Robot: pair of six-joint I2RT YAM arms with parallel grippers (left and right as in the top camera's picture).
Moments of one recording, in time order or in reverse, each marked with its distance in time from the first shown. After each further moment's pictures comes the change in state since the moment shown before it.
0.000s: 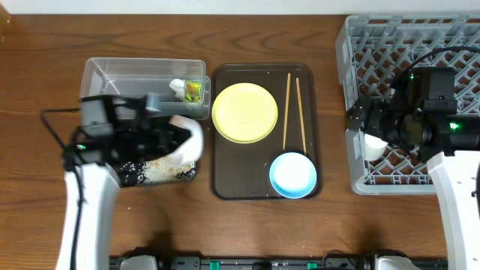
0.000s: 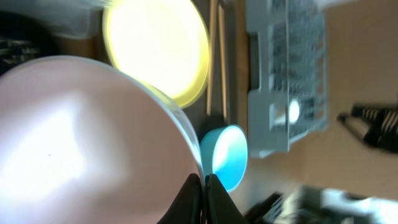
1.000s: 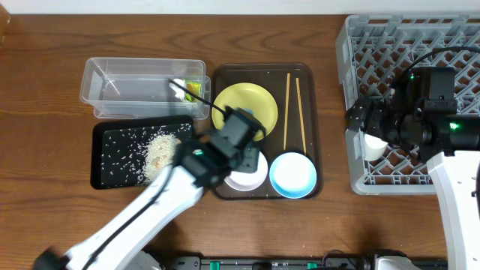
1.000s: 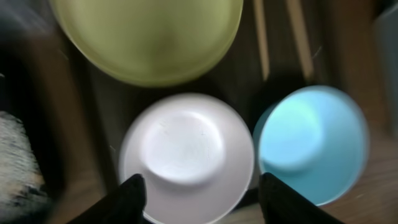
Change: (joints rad) left arm -0.832 0.108 0.124 0.029 -0.895 -0.313; right arm 0.000 0.000 -0.001 0.001 -0.006 -0.006
